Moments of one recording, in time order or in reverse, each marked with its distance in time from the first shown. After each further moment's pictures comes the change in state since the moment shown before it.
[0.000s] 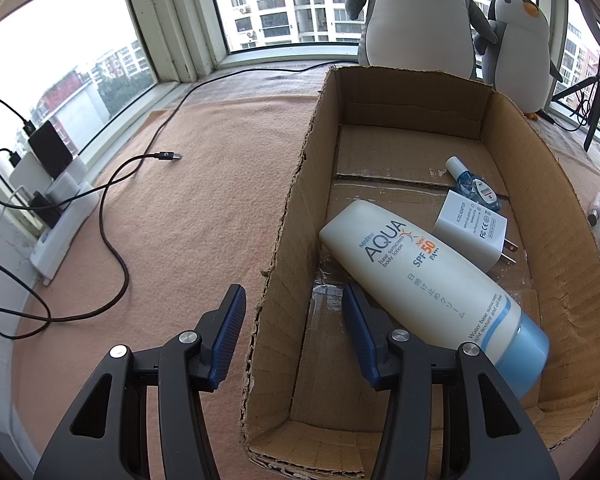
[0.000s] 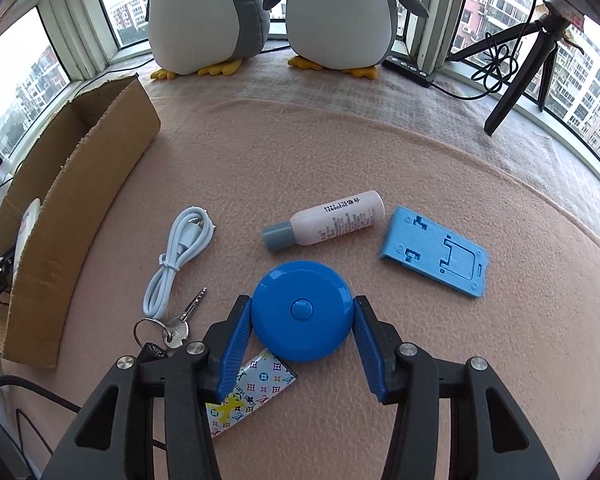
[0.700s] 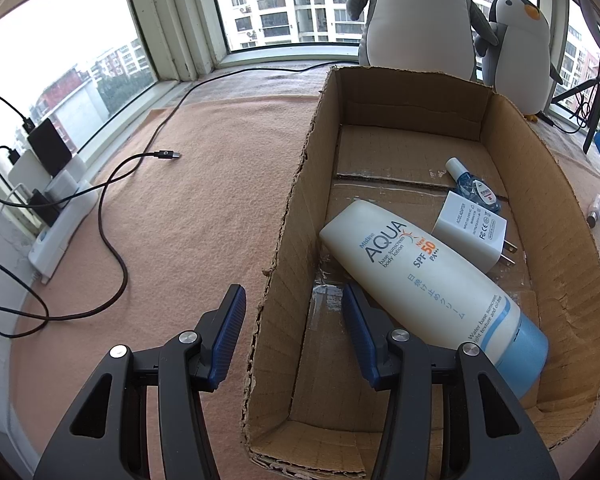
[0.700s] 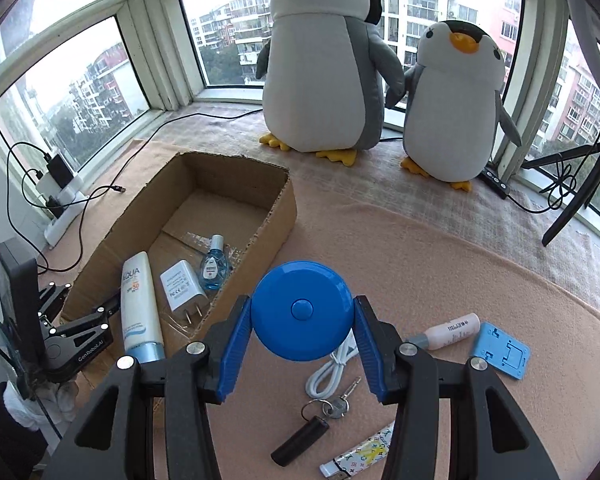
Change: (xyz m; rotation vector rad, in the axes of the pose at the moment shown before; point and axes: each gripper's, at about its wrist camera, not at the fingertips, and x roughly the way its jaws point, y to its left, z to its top) left arm 0.000 -0.002 -0.001 -0.006 0.001 -0.004; right arm -0.052 0.104 0.057 -0.136 -0.149 0.156
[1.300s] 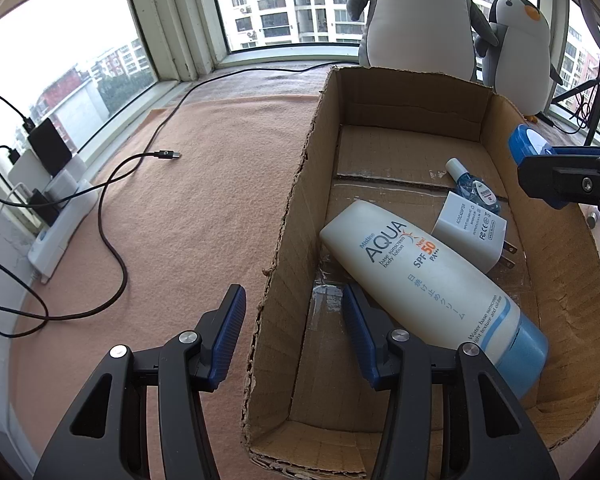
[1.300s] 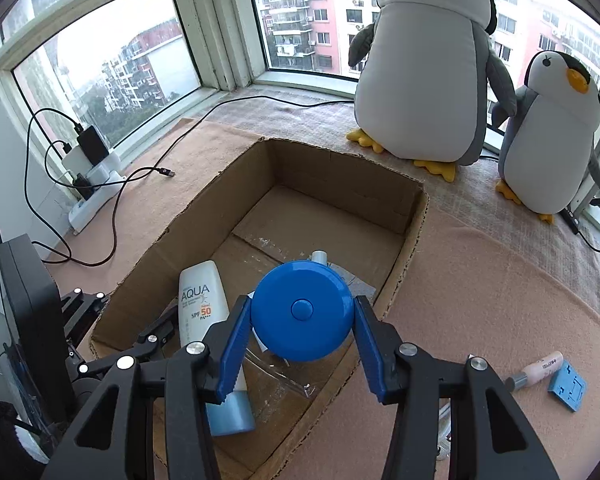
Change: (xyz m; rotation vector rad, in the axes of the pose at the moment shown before) left arm -0.001 -0.002 0.000 -0.002 0.000 0.000; right arm 0.043 0.078 0.013 -0.093 0.031 0.085
